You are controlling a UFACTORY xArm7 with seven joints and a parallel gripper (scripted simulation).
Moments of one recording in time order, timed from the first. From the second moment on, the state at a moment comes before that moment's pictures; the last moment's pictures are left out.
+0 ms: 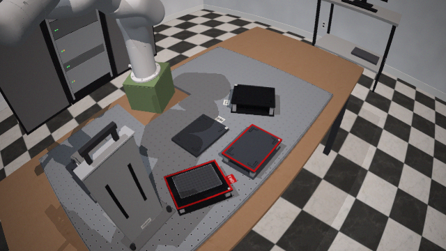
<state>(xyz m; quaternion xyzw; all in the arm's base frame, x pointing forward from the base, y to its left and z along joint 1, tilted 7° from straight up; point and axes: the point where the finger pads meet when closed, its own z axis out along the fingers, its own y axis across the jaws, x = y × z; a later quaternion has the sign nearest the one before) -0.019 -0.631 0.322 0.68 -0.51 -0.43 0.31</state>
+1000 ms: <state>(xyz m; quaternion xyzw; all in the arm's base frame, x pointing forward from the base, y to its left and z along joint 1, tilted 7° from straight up) -0.018 -0.620 0.373 0.71 -0.46 -0.43 0.31</state>
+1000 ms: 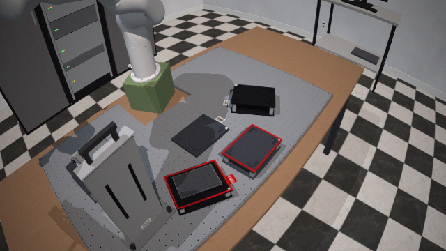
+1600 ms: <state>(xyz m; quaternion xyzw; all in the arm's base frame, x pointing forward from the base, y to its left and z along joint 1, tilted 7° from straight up) -0.057 -0.574 0.405 0.80 -0.35 -0.40 0.27</state>
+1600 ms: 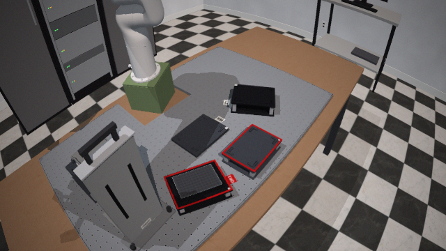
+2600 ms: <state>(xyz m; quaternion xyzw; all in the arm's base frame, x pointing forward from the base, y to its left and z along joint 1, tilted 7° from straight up) -0.106 -0.505 0.325 0.92 -0.22 -0.26 0.17</state>
